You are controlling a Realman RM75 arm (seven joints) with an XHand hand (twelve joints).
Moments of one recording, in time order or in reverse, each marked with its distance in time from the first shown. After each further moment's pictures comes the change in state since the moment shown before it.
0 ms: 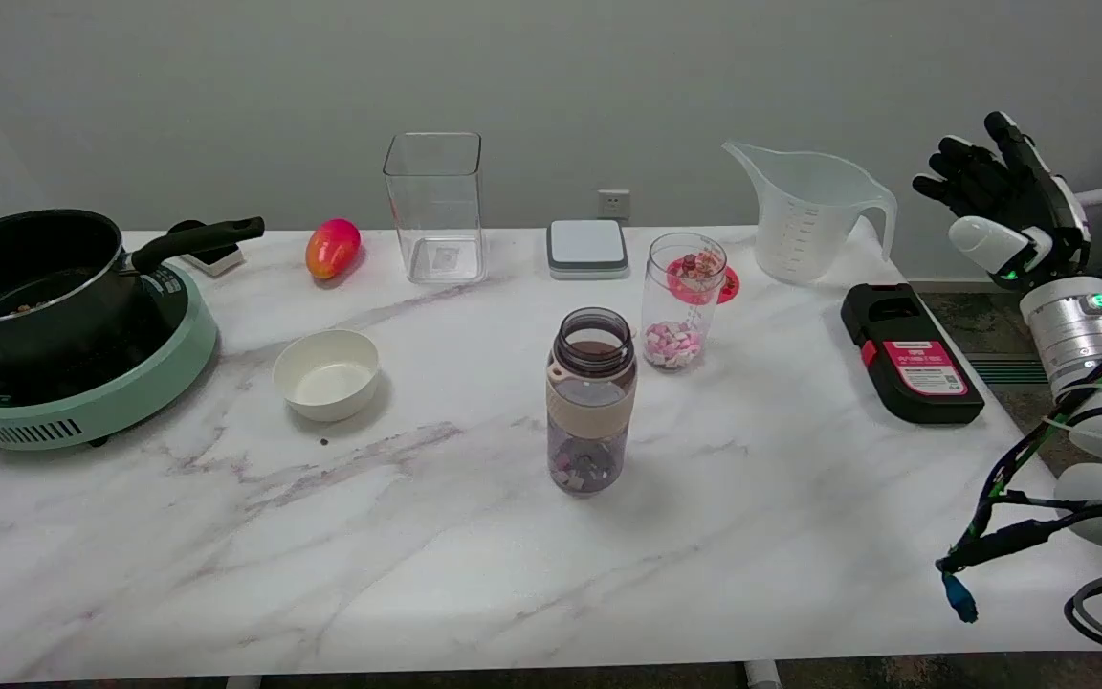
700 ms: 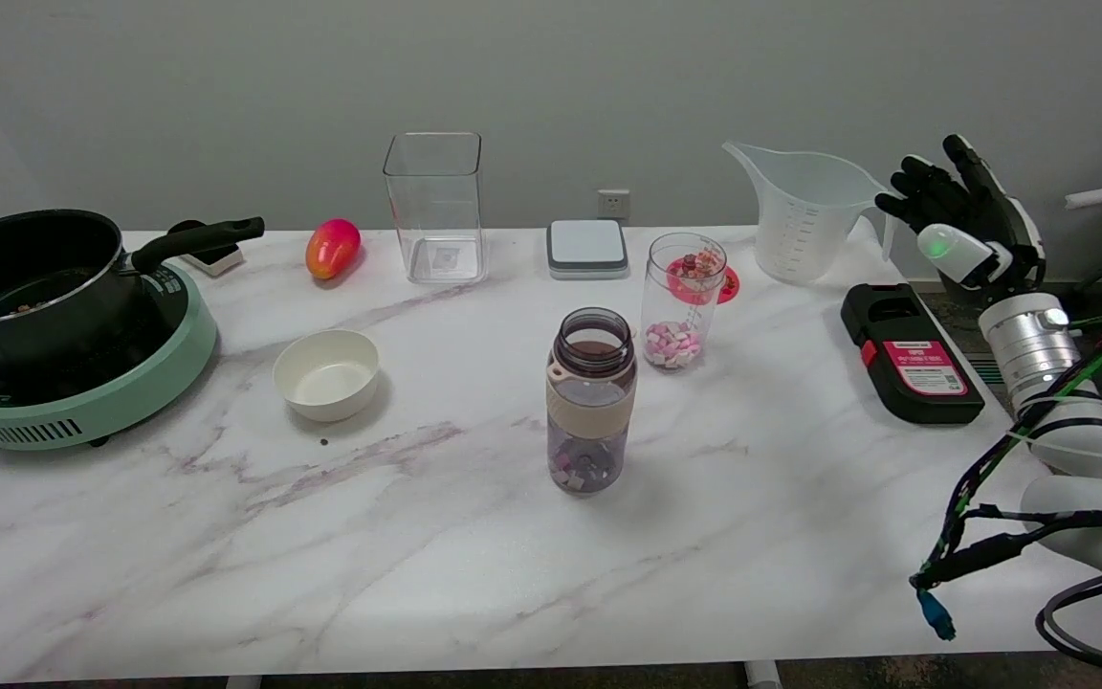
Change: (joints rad) arm 0.023 -0.031 -0.081 0.019 0.027 -0.001 0.042
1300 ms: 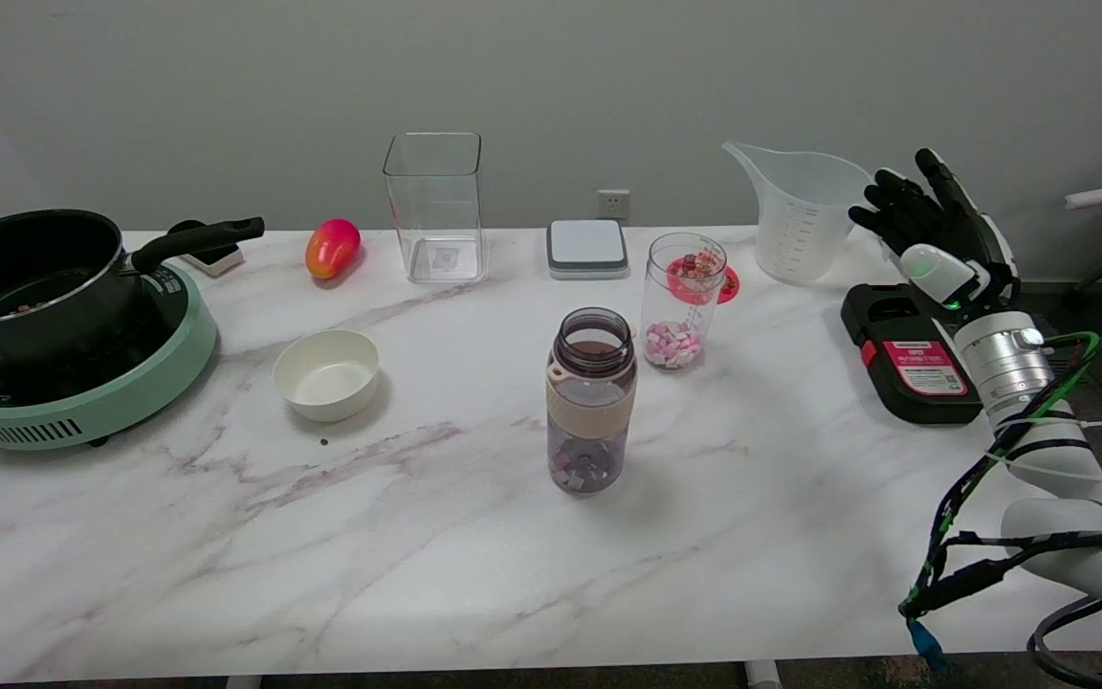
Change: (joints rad) arm 0.008 -0.017 -0.089 -0.022 -0.023 0.085 0.079
